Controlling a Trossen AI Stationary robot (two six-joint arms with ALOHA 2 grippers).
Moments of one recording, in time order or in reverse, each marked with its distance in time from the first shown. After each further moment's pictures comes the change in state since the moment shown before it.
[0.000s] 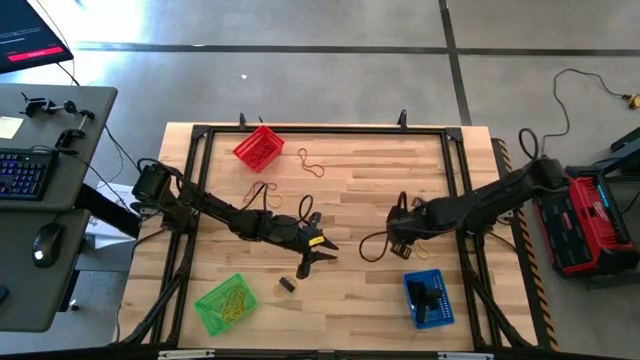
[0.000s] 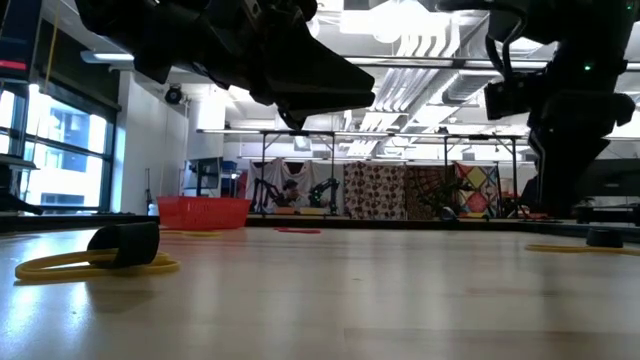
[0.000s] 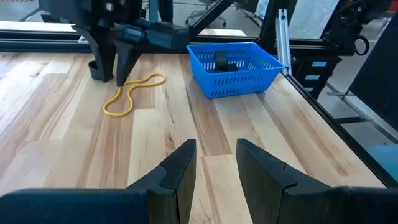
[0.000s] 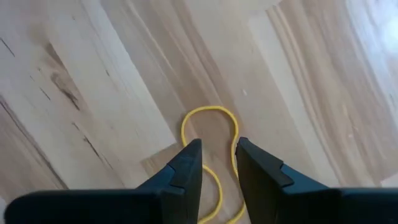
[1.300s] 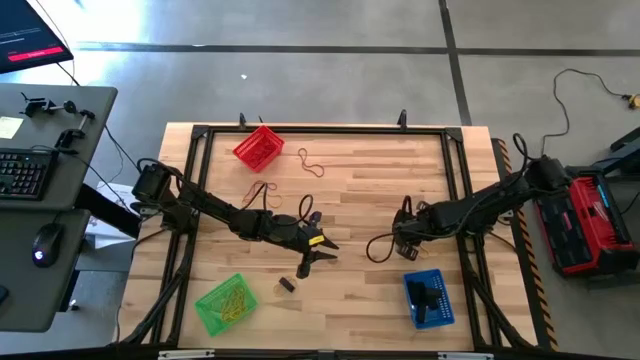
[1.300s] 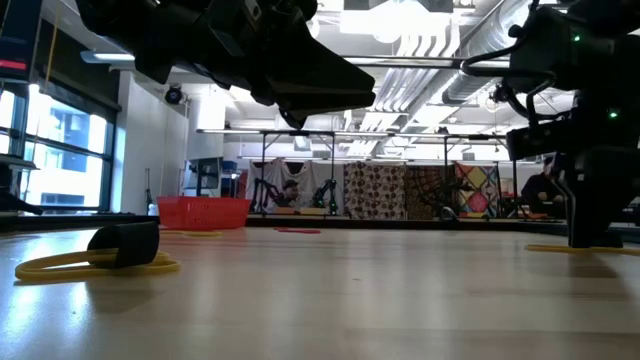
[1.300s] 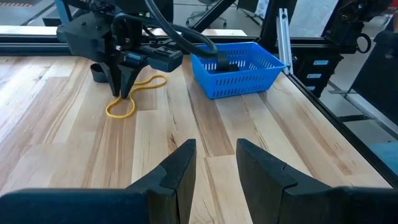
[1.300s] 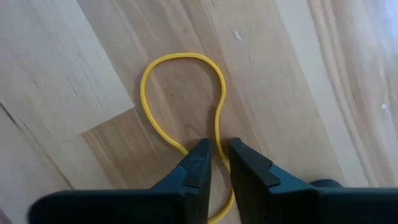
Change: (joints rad) left arm -0.002 0.000 0.000 0.002 0.000 0.020; right arm -0.012 0.005 -0.188 0.131 -0.033 -0.031
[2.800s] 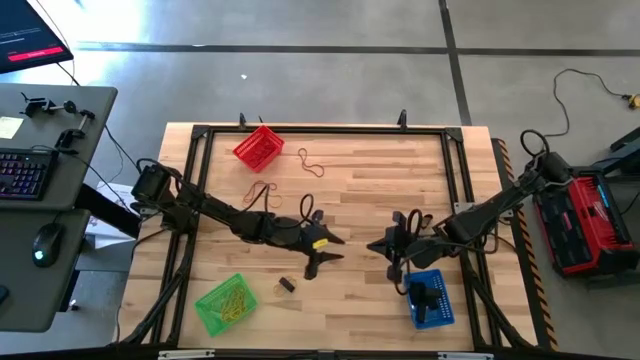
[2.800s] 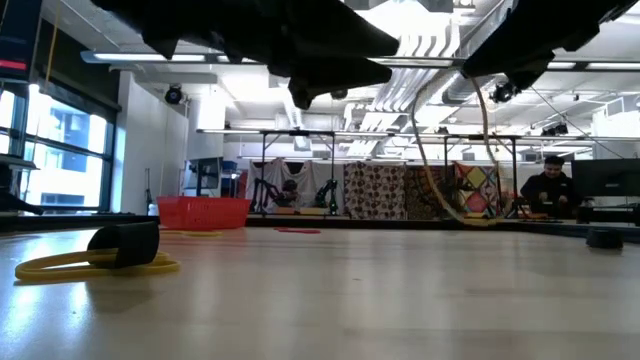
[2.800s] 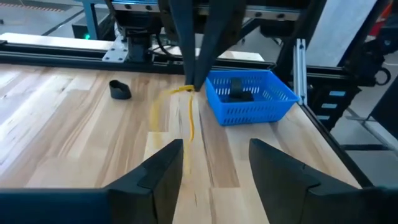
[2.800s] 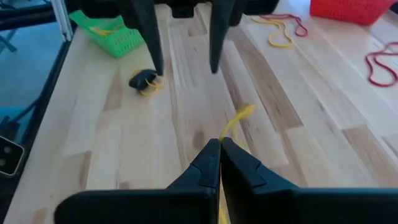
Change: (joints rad) left arm -0.025 0.000 0.084 -0.041 -0.118 -0.073; right arm 0.291 -0.098 0.164 0.537 0.345 -0.197
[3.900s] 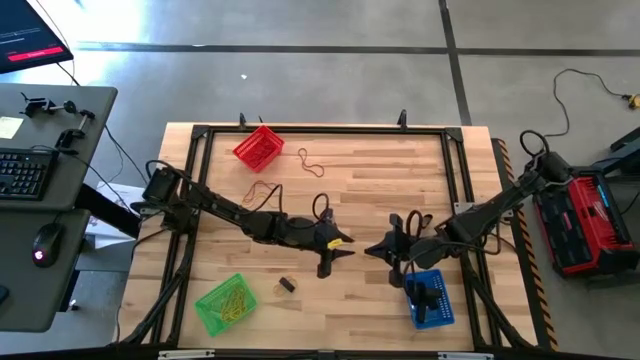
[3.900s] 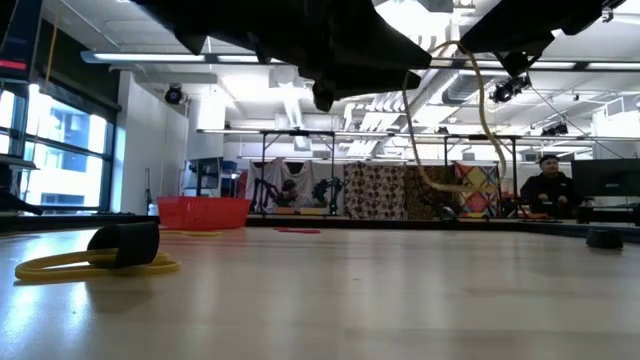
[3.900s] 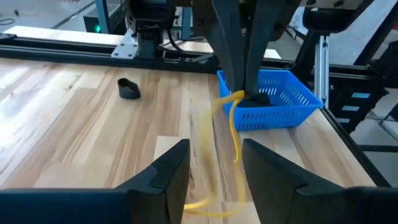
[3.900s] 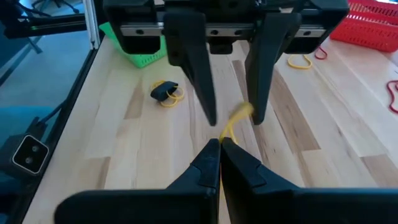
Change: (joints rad) left arm 0.016 0.083 0.139 -0.096 -0.027 -0.007; right arm 0.021 0.000 0.000 0.090 -0.025 -0.093
